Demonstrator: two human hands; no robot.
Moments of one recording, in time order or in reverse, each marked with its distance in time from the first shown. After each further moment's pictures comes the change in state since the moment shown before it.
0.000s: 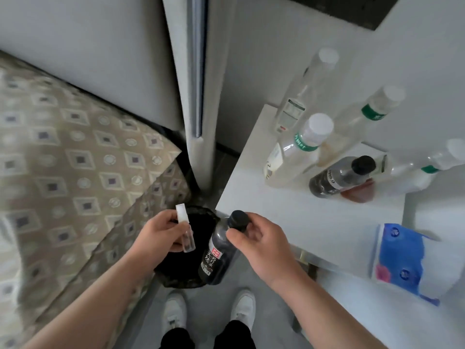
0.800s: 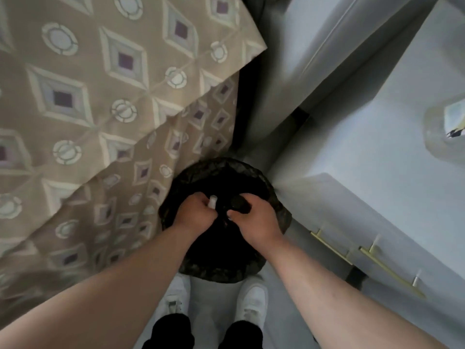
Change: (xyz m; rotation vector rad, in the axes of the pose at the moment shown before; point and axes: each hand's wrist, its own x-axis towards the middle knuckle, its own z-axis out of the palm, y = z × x) left_hand 0.185 -0.224 -0.006 0.468 0.169 -0.154; right_hand 0.157 0.243 0.156 -0.508 -0.062 0.179
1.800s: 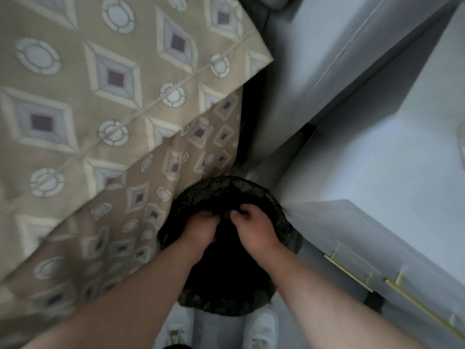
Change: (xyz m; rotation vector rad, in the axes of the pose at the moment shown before) left_hand 0.021 0.008 0.011 -0.582 -0.132 -0.256; right_hand 0.037 -0.008 0.015 0.108 -0.008 0.176
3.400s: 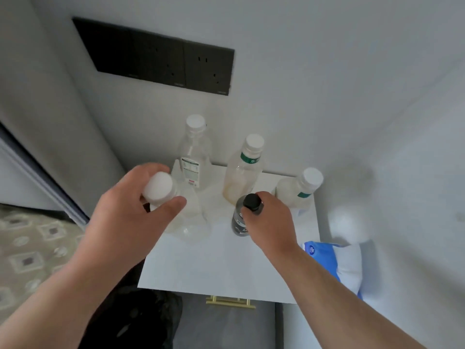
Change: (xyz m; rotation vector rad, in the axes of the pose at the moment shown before) left_hand -0.404 0.290 0.134 0.517 -0.022 1.147; right_hand -0.213 -0.059 -0.414 -0.012 0.748 -0.159
